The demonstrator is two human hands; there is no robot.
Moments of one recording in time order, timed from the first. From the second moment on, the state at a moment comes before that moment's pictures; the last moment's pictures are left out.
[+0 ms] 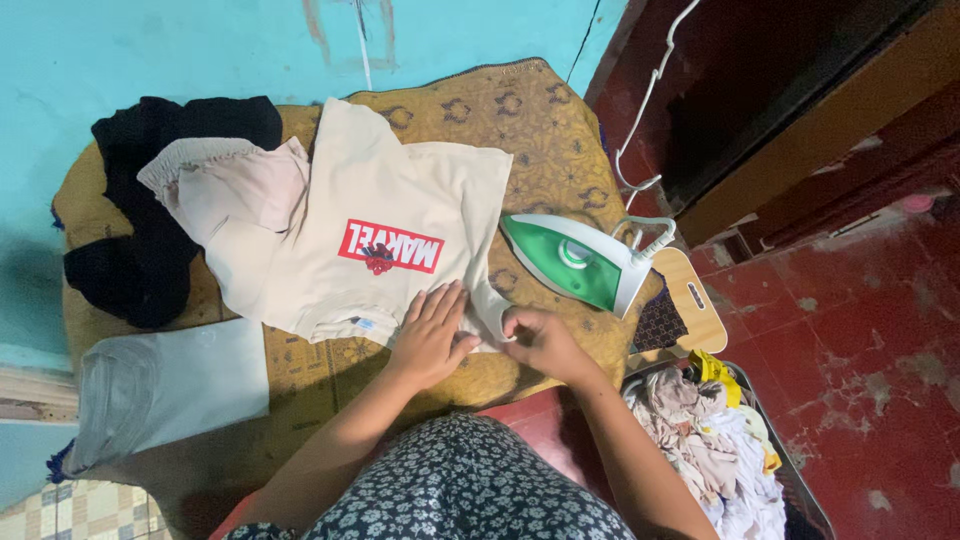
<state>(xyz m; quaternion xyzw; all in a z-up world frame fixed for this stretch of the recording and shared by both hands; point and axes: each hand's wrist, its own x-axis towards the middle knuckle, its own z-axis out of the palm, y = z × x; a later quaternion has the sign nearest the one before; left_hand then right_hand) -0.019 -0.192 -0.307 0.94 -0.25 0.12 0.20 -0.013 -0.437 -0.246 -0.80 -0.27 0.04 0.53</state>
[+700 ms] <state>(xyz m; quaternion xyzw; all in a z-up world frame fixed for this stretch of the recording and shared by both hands) -0.018 -0.192 -0.307 0.95 -0.25 0.09 0.18 -0.010 -0.425 -0.237 -0.84 -0.21 0.08 0.49</state>
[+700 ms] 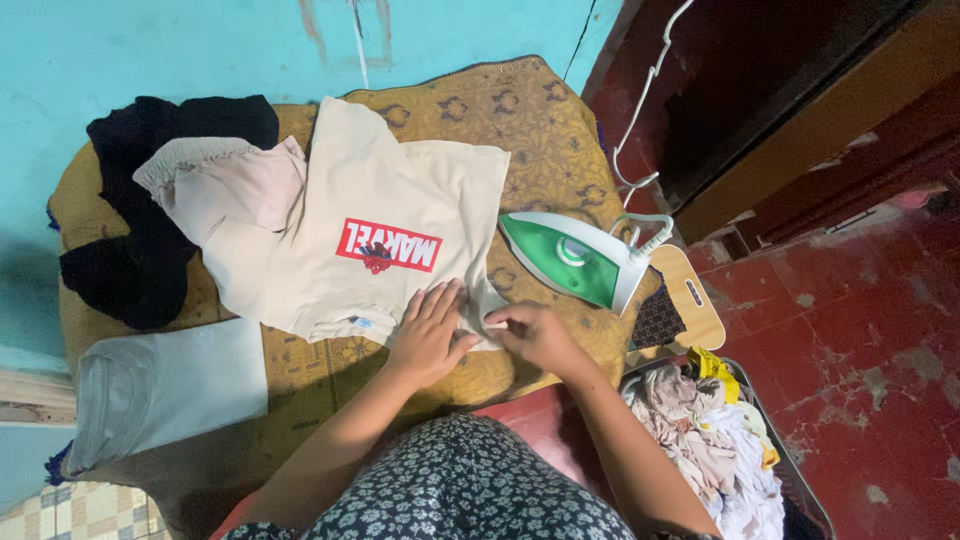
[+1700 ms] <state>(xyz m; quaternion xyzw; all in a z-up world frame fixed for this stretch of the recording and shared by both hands) -0.019 -0.192 -0.304 0.94 -0.26 0.11 0.20 0.002 -0.437 -0.276 -0.92 0.04 0.04 0.38</state>
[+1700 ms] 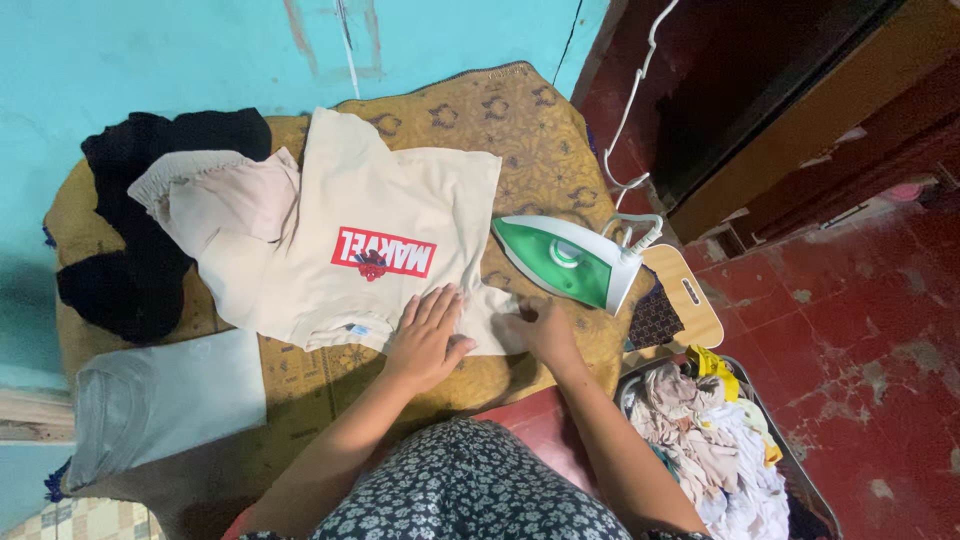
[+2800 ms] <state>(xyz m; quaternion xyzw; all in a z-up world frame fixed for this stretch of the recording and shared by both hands) -0.020 -0.194 -0.301 0.94 -0.25 0.11 0.21 0.005 -0.442 -0.247 -0.85 -0.03 0.21 0.49</state>
